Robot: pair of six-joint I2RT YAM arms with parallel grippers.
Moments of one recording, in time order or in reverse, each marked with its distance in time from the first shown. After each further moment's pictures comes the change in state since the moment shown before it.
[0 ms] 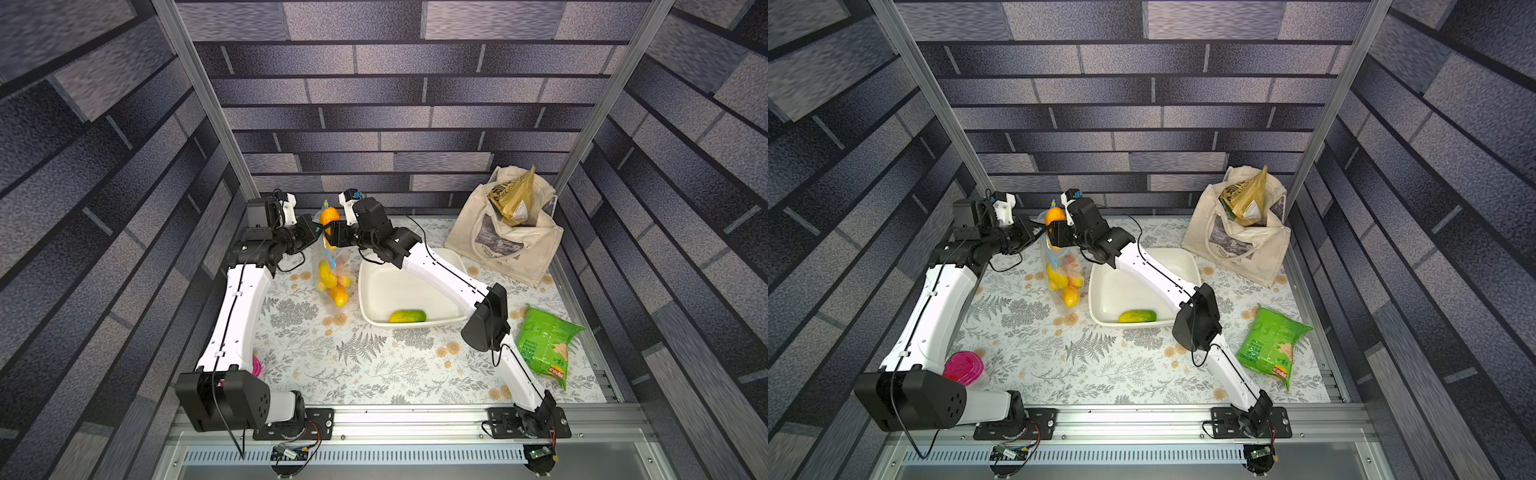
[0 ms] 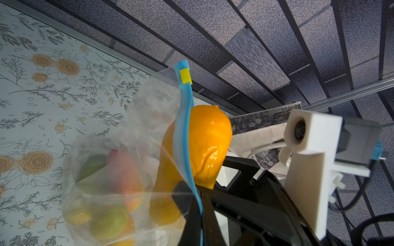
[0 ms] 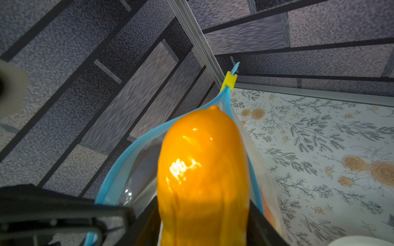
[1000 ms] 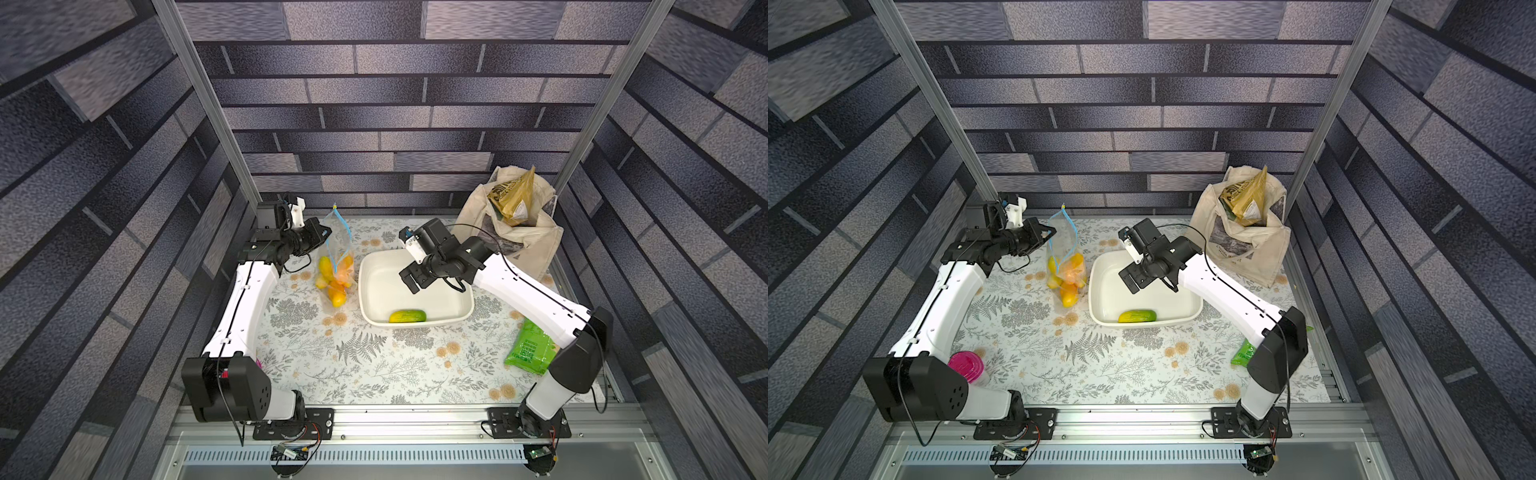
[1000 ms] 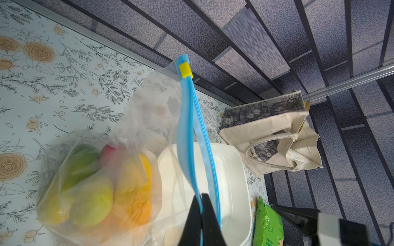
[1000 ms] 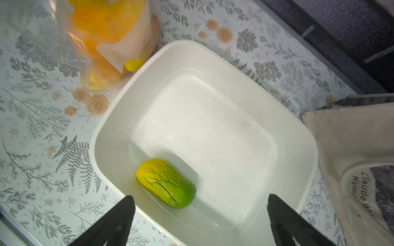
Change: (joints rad) left arm -0.022 0.042 -0.055 0.085 0.050 0.003; right arm -0.106 -0.574 -0.740 -0.510 0.208 -0.540
